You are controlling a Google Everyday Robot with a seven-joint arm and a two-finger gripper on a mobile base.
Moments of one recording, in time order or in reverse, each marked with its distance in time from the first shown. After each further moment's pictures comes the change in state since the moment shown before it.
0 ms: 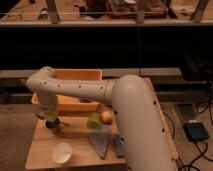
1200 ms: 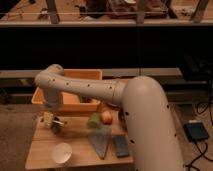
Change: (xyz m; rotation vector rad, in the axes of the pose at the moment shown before) arm -0.014 0.007 -0.018 0.018 0.084 0.061
